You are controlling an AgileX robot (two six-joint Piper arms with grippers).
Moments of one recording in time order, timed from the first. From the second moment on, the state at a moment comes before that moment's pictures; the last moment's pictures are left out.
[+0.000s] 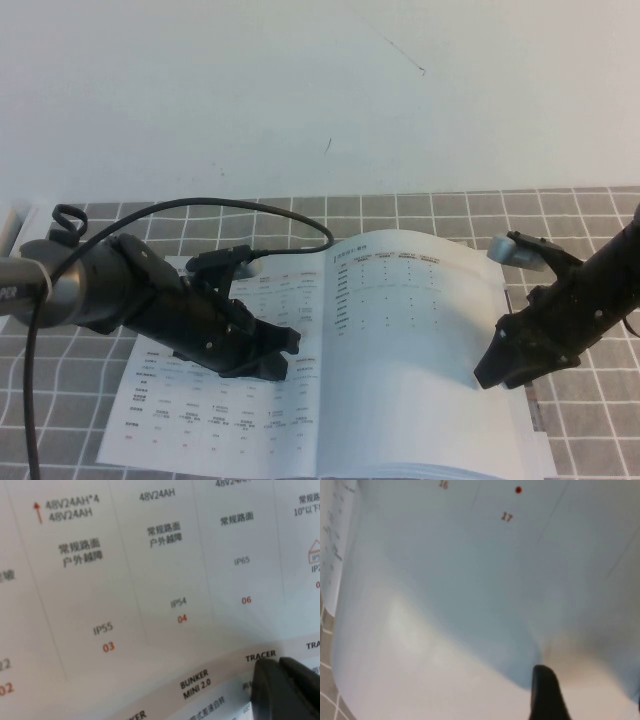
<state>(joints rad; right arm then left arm) 0.15 2.05 -1.23 0.74 1.02 -0.73 -0.31 1.95 -1.09 -0.91 0.59 0.60</state>
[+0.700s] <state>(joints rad) 0.19 2.08 -1.23 1.23 1.05 -0.97 -0.31 1.95 -1.09 -0.96 0.59 0.66</state>
